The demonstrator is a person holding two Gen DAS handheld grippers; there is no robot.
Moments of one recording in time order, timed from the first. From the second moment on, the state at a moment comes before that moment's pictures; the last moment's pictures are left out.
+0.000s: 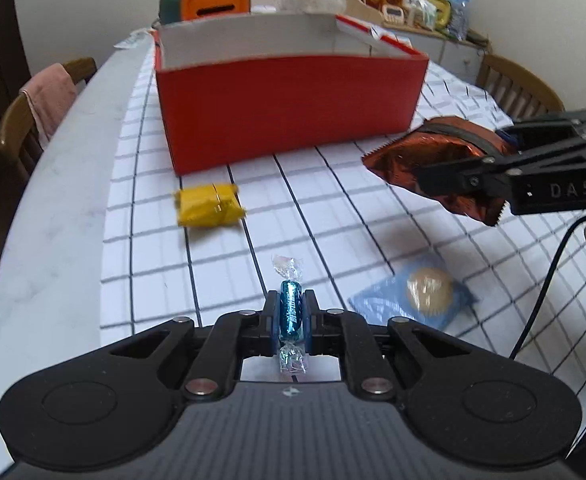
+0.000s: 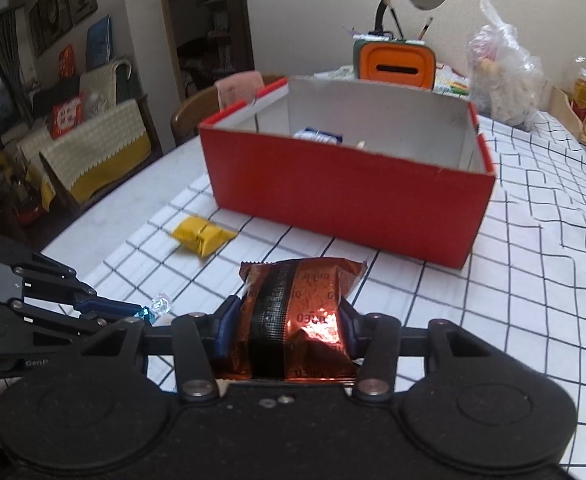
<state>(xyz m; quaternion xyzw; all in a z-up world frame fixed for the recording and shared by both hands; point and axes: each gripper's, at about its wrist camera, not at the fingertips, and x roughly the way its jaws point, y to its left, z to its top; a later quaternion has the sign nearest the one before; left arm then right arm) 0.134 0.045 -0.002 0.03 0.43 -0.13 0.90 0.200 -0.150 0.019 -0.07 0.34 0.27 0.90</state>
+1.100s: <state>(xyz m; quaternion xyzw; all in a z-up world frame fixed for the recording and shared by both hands) 0.254 0.031 0.068 0.03 0.36 -0.07 0.93 0.303 -0.168 0.092 -0.02 0.27 0.22 0.94</state>
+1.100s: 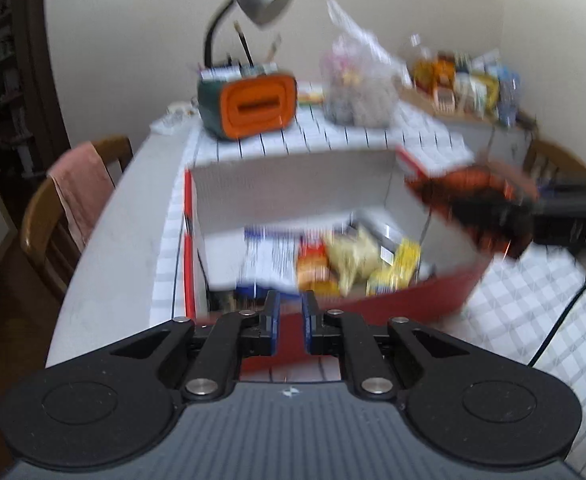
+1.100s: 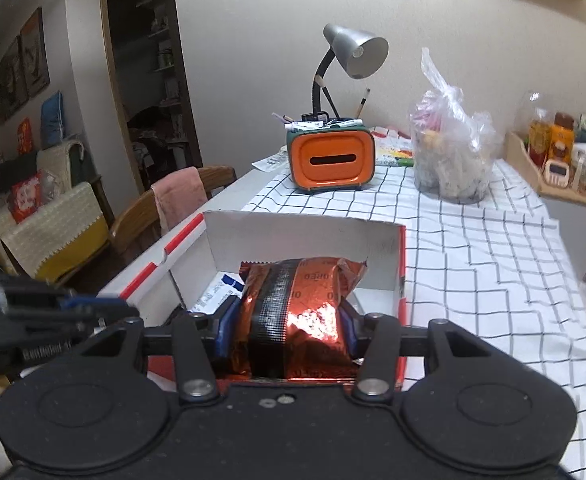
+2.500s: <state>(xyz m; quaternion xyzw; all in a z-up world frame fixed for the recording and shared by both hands) 0.249 0.018 -0.005 -0.01 0.44 -0.06 0.90 0.287 -0.191 0.057 0.04 0.28 0.28 0.92</state>
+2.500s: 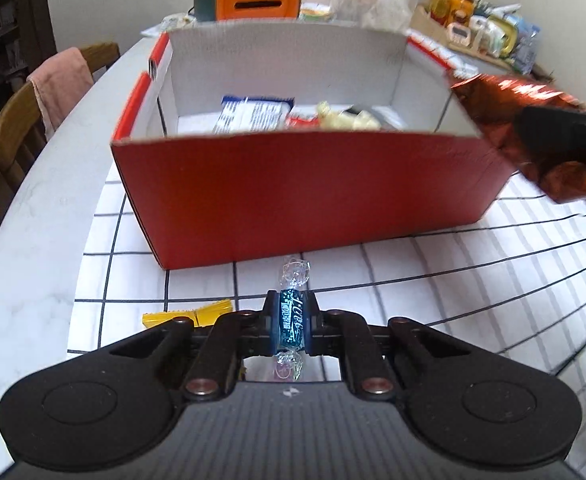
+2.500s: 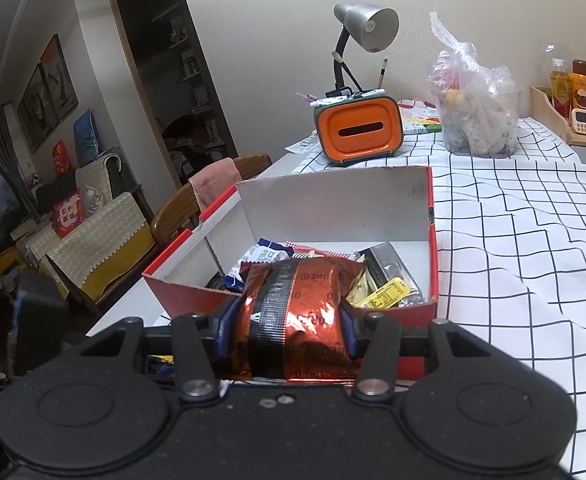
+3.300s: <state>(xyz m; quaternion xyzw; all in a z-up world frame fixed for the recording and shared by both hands) 0.314 0.025 0.087 -0.01 0.35 -0.01 0.94 0.345 -0.188 0.088 0.03 0.27 0.22 0.94</state>
